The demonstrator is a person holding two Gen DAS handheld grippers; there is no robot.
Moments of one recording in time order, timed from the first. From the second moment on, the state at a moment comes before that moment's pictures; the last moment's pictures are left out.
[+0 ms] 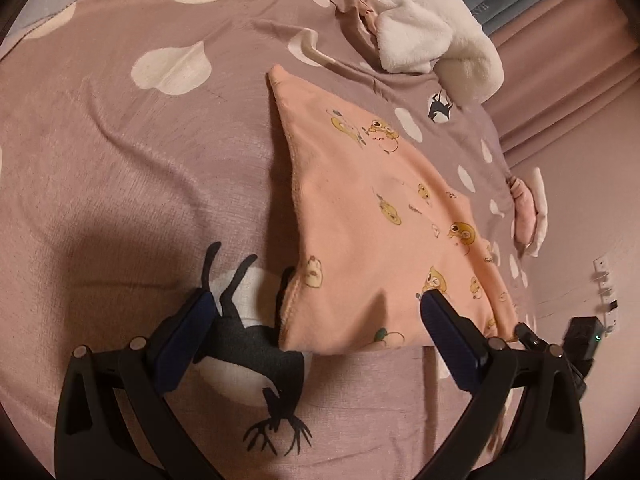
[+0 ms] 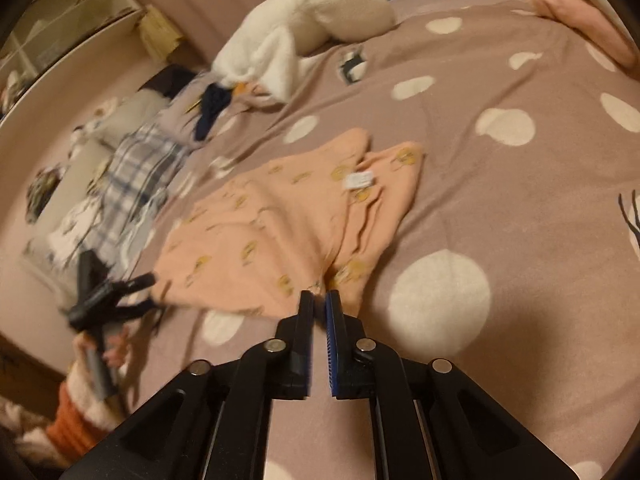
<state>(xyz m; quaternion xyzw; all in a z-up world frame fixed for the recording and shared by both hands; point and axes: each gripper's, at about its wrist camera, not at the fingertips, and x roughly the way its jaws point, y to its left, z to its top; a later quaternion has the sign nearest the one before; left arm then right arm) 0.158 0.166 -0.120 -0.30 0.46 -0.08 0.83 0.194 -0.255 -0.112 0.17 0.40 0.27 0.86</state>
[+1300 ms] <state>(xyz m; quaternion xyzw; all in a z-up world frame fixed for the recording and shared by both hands) 0.161 0.131 -0.124 -0.15 0.47 -0.07 0.87 0.171 -0.285 -0.126 0.22 0.41 0.30 0.83</state>
